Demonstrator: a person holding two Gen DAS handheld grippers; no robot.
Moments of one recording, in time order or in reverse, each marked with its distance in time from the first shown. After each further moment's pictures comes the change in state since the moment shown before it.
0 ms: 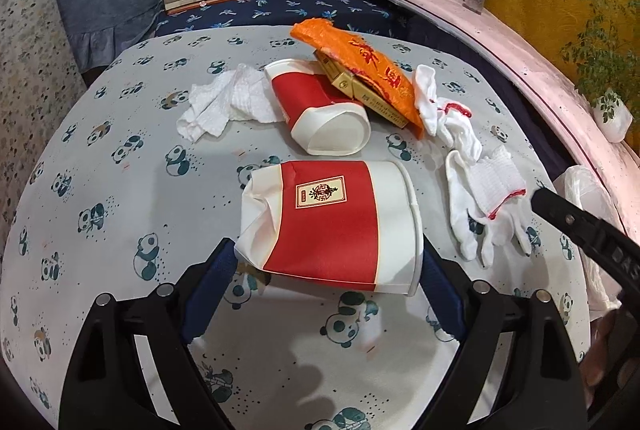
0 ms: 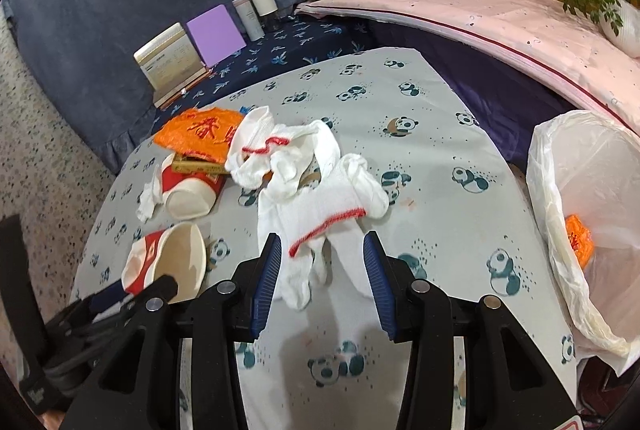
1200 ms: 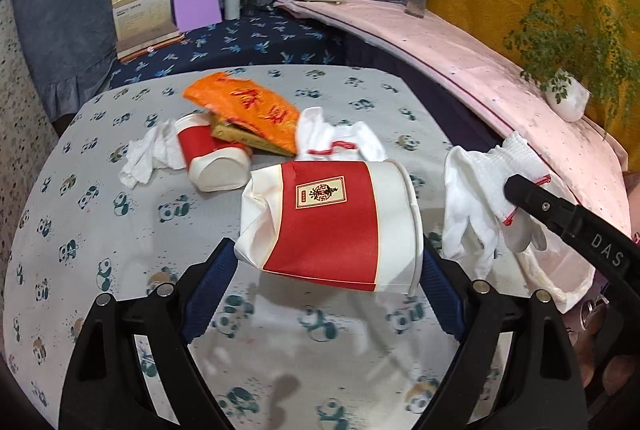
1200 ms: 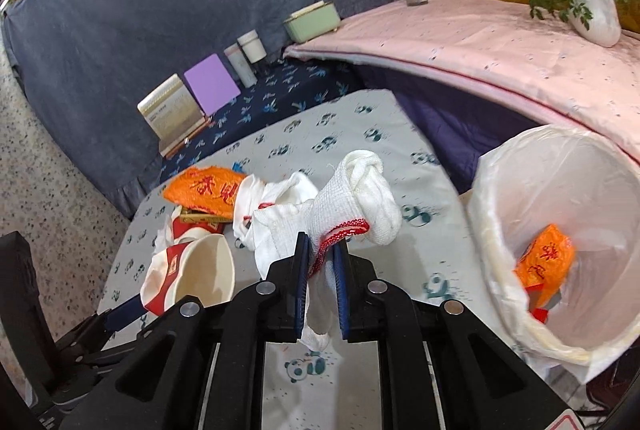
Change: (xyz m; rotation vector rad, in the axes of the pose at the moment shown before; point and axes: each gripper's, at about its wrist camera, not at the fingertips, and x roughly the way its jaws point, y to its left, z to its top) left arm -0.043 -0.087 0.003 0.131 -0.074 -0.091; right arm -0.073 -0.047 0.007 0.085 -0.145 0.041
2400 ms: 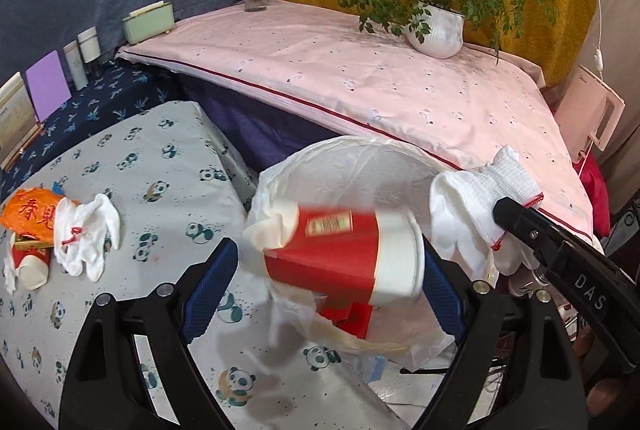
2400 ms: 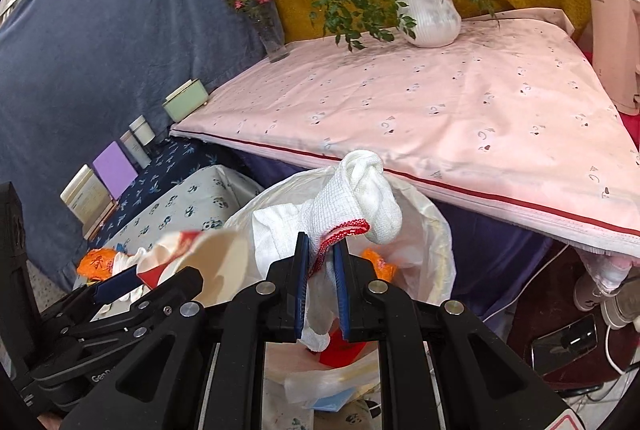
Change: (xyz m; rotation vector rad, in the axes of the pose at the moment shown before) left arm 0.032 -0.229 0.008 0.334 0.011 -0.256; right arm -0.108 -0.191 0.000 0.211 -0.168 -0.269
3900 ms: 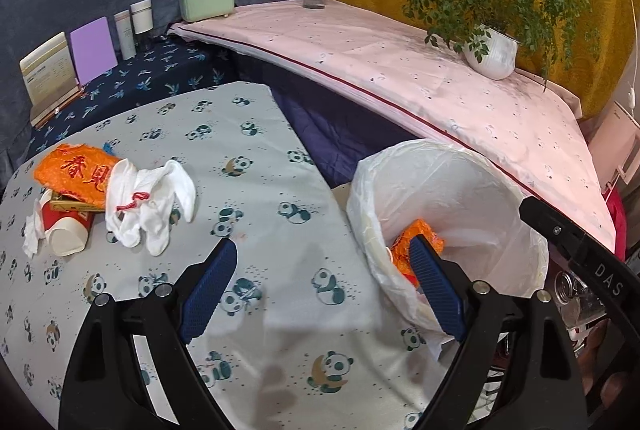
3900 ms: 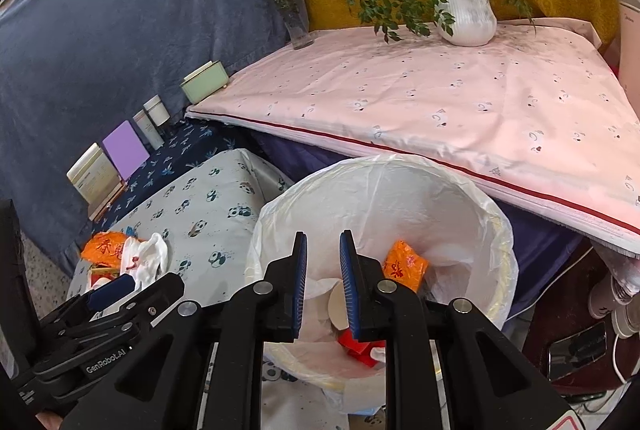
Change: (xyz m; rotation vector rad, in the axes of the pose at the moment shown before) left arm -0.020 0.077 -0.020 -0.131 -0.020 0.106; right arm 0.019 0.059 -0.010 -0.079 0.035 0.038
